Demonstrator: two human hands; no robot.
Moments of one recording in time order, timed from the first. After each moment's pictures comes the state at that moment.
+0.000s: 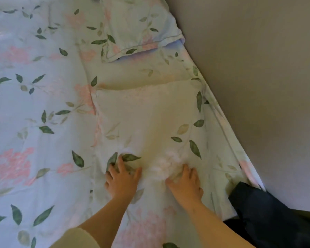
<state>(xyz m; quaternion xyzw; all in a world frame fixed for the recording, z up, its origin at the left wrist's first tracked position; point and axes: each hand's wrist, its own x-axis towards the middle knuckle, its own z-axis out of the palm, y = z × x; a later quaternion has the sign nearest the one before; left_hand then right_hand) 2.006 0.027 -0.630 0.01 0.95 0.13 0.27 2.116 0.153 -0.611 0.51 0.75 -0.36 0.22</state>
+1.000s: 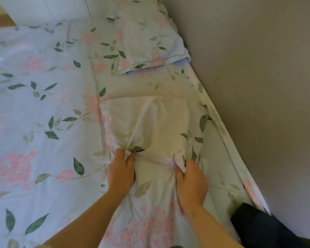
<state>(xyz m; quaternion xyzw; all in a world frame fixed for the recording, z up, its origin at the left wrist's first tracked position) 1.973 0.048 -0.592 0.07 0.90 0.43 0.10 2.088 0.171 -0.588 0.43 0.85 -0.28 -0.12</state>
